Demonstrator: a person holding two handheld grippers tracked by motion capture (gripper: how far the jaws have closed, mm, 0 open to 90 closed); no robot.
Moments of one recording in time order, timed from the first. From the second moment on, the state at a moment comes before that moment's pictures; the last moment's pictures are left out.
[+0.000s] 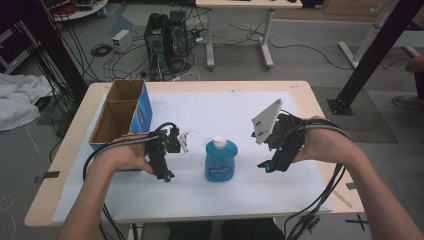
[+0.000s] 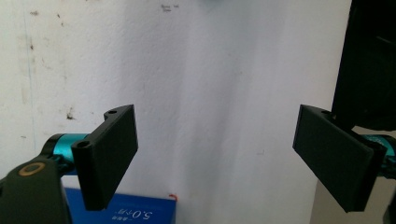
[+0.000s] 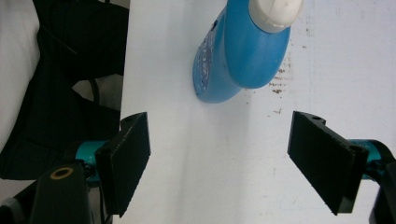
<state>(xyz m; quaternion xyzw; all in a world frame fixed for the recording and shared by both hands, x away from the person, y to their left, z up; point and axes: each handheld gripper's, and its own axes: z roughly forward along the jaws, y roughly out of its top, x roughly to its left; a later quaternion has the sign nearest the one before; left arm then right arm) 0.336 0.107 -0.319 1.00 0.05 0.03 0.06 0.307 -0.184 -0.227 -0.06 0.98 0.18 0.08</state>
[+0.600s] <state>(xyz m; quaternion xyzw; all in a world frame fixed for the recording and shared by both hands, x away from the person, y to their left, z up) 0.336 0.109 -0.318 1.00 0.04 0.03 0.06 0.309 -0.184 -0.229 -0.05 0.98 0.19 0.09</state>
